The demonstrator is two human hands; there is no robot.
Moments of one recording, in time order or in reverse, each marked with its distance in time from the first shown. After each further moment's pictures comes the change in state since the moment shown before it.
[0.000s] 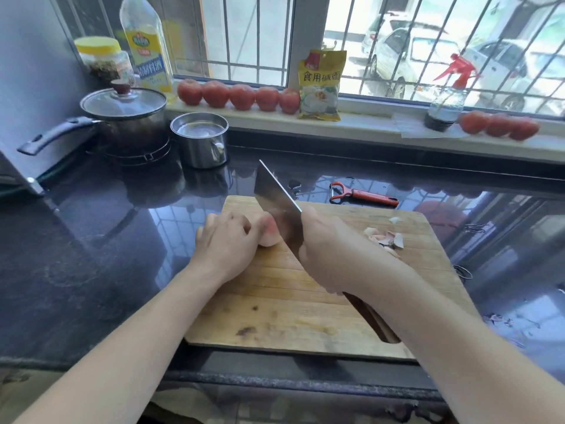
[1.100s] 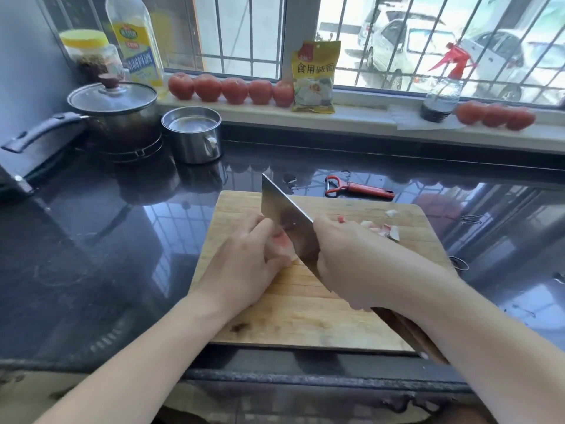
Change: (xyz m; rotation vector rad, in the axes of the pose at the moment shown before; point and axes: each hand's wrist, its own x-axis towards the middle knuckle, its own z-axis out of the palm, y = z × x) left_hand -0.038 0.012 0.022 -0.208 0.093 0.406; right_hand -0.023 0.019 -0.004 -0.163 -0.043 -0.040
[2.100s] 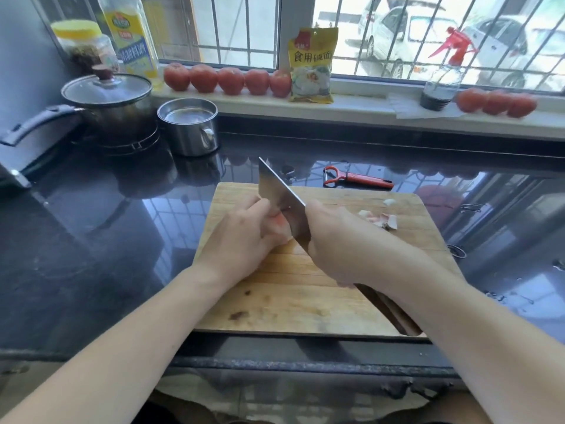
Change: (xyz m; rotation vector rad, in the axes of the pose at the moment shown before) left_hand 0.023 -0.005 0.000 0.005 0.011 -0.019; right_hand 0.013 -0.004 -0.003 0.055 -0.028 0.059
